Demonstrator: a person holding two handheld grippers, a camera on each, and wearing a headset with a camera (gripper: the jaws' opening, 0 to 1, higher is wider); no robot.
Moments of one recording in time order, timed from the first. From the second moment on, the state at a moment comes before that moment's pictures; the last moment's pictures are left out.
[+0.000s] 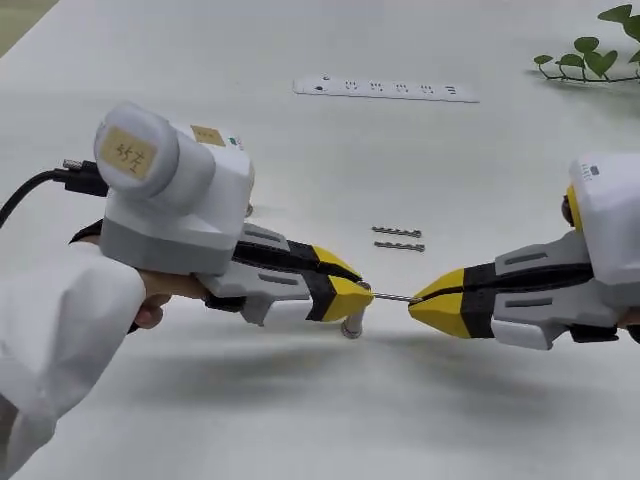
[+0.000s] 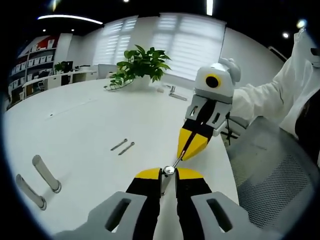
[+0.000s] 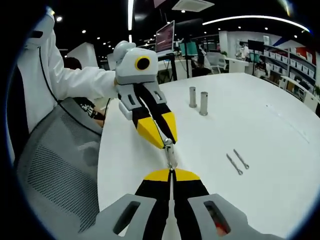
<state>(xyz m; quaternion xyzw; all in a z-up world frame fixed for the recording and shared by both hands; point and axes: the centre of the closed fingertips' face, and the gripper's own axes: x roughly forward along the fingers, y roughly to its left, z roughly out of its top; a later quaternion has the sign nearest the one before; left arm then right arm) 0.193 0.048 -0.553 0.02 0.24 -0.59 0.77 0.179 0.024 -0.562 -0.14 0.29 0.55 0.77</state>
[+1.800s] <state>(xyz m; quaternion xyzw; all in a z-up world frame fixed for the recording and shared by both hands) 0.190 0.048 -0.555 0.05 0.24 -0.60 0.76 0.188 0.049 -0.568 -0.20 0.26 0.59 0.73</state>
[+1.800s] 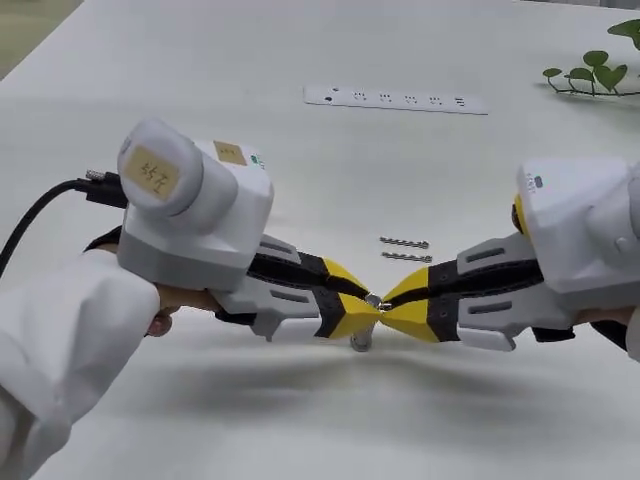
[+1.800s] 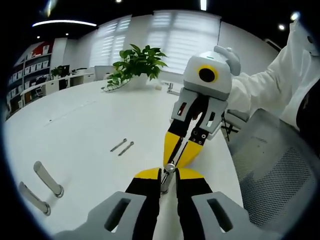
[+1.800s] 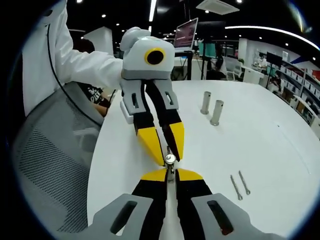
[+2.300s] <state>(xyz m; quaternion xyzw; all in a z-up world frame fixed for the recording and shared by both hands) 0.185 0.068 -0.546 0.06 0.21 -0.59 0.78 0.187 0.055 -0.562 -0.19 0.26 0.59 0.74</state>
